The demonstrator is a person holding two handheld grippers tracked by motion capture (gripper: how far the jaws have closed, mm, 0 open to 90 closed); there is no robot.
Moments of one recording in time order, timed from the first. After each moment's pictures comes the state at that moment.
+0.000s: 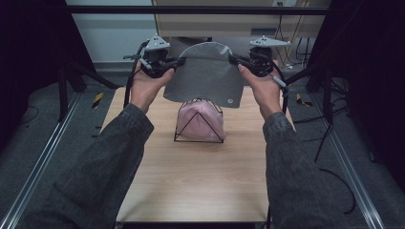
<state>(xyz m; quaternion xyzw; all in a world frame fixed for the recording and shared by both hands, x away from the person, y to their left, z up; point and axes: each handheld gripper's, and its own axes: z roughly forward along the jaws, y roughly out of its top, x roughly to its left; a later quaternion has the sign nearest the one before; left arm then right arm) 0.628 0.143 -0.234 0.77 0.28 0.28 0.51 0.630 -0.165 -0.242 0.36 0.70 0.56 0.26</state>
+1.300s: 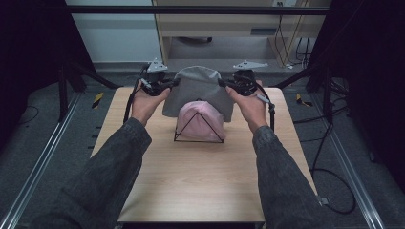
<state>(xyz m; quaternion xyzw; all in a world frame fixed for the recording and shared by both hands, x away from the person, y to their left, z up) 0.646 0.163 -0.315 0.79 0.31 0.25 0.47 0.637 -0.139 -0.315 0.37 0.74 0.51 0.22</state>
